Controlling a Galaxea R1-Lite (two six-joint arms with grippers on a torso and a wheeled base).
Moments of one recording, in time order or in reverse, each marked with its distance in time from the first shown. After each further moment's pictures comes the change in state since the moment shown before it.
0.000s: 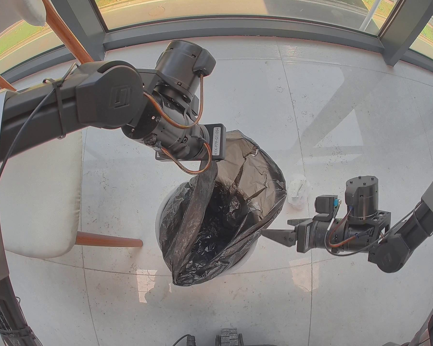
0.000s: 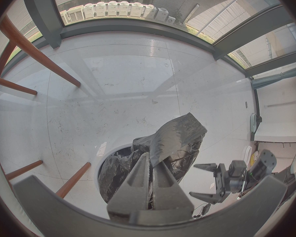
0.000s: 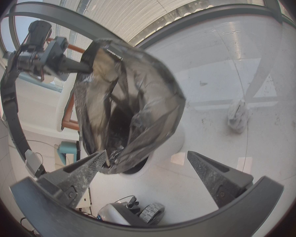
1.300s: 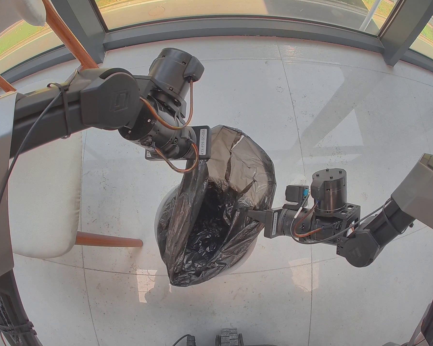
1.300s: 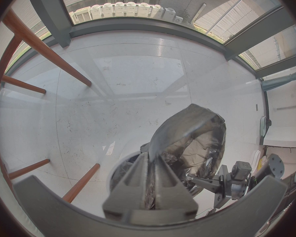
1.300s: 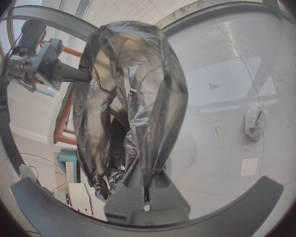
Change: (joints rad) left arm 0.055 0.025 0.001 -0.007 0.043 0.012; right arm 0.095 0.144 -0.222 -0.001 -0.103 0.096
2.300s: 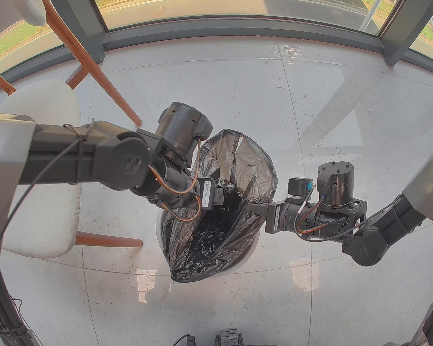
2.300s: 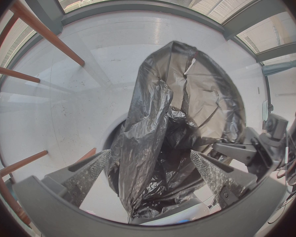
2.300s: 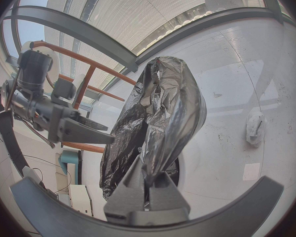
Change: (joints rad) left arm -0.041 -0.063 0.422 -0.238 -0.004 0.004; right arm 0.016 -0.058 0.011 -0.001 -0.001 0.001
